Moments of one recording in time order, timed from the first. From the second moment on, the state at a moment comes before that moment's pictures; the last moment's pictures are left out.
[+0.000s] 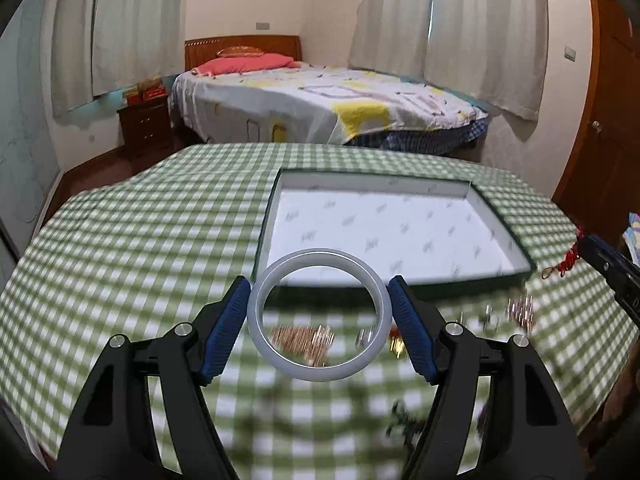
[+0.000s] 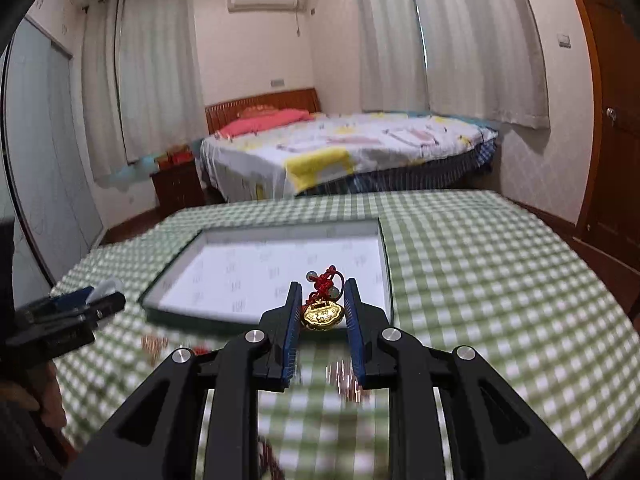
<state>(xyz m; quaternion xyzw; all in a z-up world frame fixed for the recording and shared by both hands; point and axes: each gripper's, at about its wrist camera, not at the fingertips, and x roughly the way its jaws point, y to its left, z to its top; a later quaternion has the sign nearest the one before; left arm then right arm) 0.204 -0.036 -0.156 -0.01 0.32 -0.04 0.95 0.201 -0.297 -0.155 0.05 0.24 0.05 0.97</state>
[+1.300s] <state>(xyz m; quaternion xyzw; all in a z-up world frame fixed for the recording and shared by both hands) 0.310 -0.061 -0.223 0.00 0.41 -0.06 0.91 0.293 -0.292 -0.220 0.06 0.36 0.03 0.93</state>
